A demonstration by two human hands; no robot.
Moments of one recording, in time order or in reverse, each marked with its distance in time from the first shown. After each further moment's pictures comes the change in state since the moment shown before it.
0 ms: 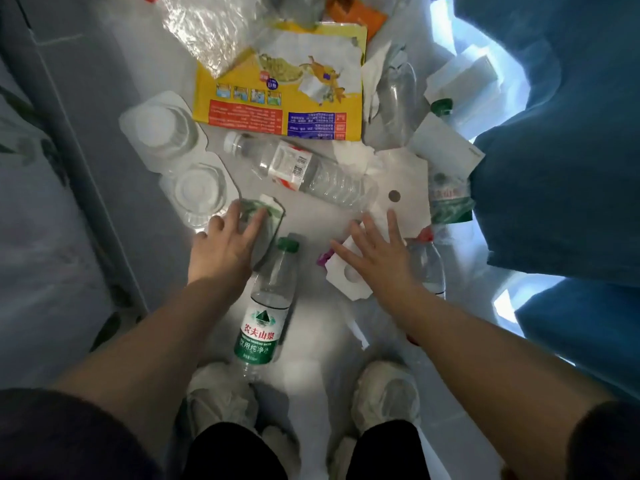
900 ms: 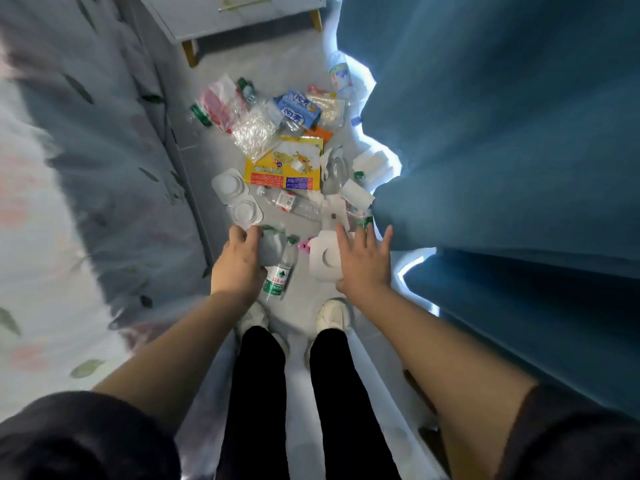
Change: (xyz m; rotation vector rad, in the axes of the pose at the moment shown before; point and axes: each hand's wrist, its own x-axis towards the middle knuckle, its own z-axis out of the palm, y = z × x) left_hand -0.285 0.071 -0.331 -0.450 0.146 -0.158; right_hand -0.348 0.093 -0.239 0.458 0.079 0.299
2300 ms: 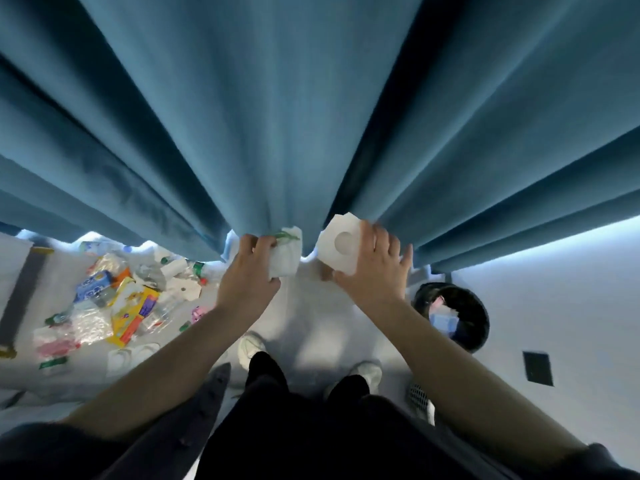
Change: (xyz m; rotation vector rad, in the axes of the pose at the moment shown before) left_hand -0.433 0.250 -0.031 0.354 -0.229 1.164; right_hand -0.590 0.039 0.107 0.849 0.419 1.342
